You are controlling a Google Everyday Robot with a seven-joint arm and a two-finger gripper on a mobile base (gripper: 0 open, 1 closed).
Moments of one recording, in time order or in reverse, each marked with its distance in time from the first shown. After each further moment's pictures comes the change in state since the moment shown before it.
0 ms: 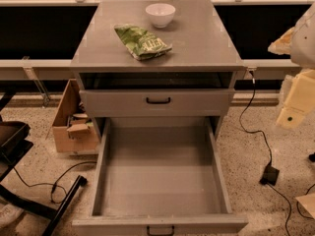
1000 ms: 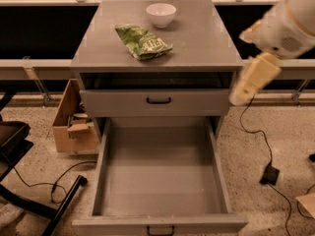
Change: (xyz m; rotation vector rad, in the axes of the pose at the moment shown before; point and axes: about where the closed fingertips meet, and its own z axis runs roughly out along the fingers) arm -0.043 -0.063 0.043 0.029 -0.209 0.039
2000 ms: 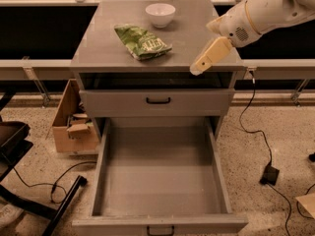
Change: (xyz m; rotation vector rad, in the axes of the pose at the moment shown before) arm -0.072 -0.092 0.084 -0.033 -0.363 0.094
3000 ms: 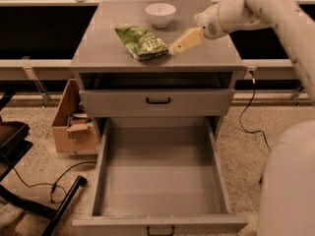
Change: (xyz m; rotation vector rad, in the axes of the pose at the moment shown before) arm -0.017 -0.106 0.079 0.136 -0.147 0.106
